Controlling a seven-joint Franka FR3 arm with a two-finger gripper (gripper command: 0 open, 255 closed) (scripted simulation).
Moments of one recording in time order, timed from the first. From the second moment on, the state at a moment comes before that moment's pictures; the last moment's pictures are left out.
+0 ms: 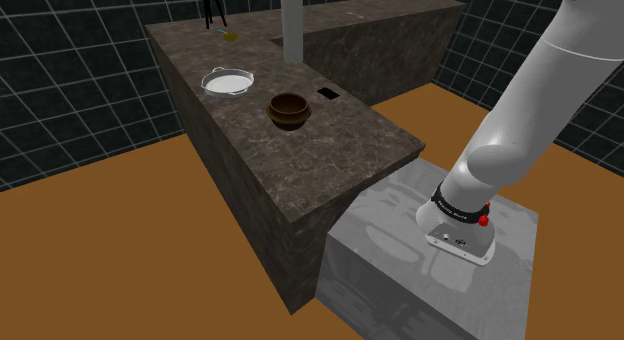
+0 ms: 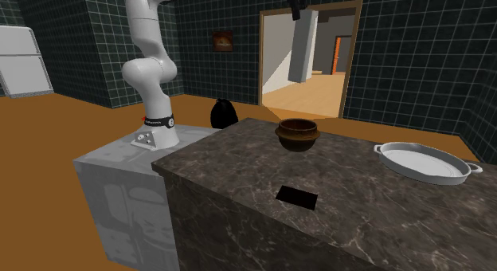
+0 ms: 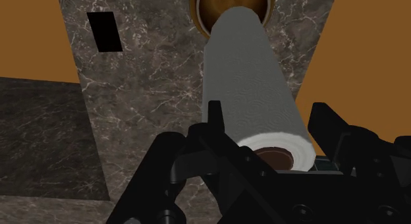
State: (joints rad) arm -0.03 -0.01 0.03 -1.52 -0.05 1.71 0.22
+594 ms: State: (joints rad) arm -0.03 -0.03 0.03 -1.66 -0.05 1.83 0.23
